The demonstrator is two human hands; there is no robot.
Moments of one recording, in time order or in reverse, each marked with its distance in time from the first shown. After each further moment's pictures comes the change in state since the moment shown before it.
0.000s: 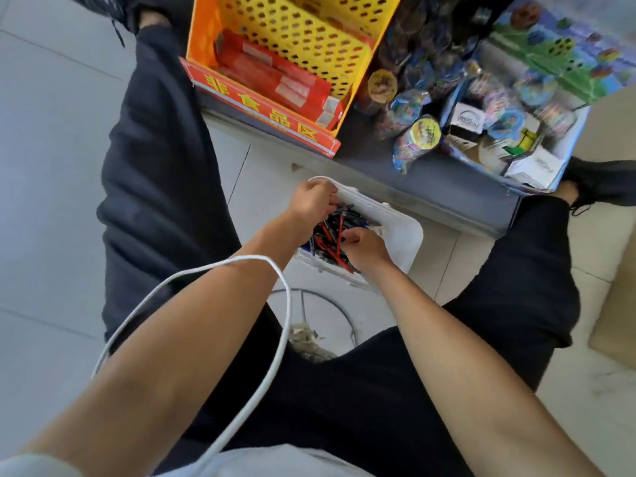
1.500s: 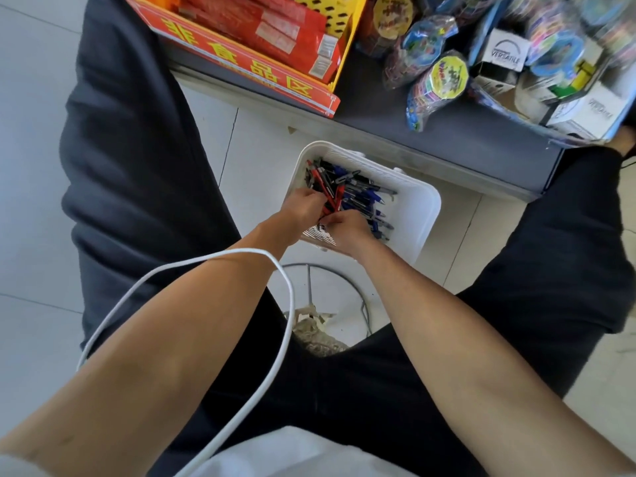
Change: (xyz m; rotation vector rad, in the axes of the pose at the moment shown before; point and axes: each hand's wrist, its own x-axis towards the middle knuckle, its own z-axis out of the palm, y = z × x) left_hand 0.045 -0.070 -0.020 0.368 -0.031 -0.184; right_hand 0.054 0.019 0.060 0.230 -0.094 0.190
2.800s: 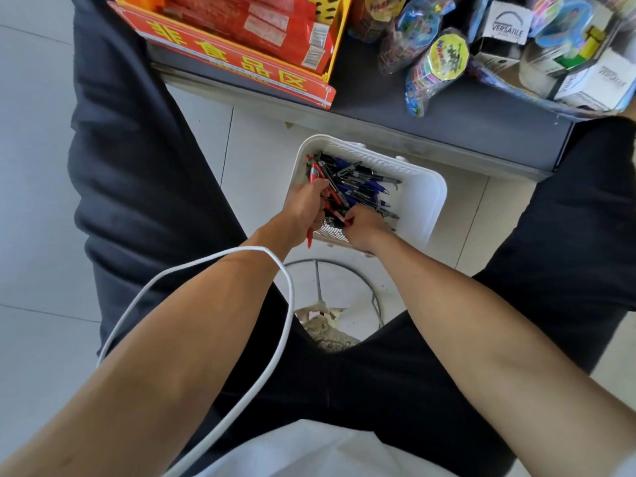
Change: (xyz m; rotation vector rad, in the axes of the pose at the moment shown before) left_hand -0.013 0.005 -0.001 -0.265 -0.079 -0.020; right_hand -0.002 0.011 -0.022 -0.489 -0.003 -0.054
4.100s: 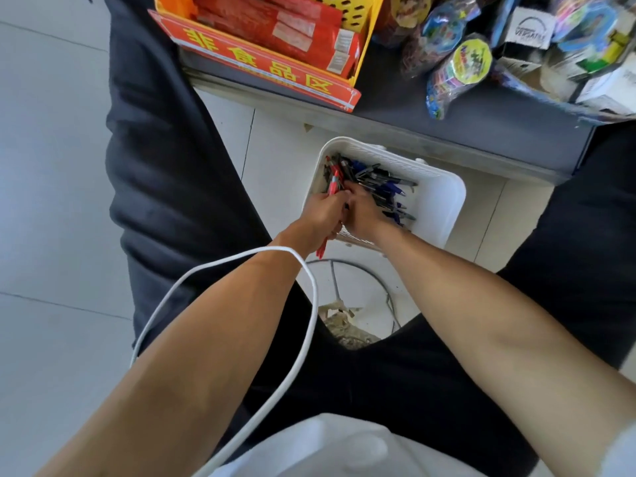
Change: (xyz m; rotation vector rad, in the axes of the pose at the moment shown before) left_hand -0.014 -0.005 -0.001 0.148 0.040 -0.006; right_hand 0.021 -0.044 0.019 1.225 -0.141 -0.062
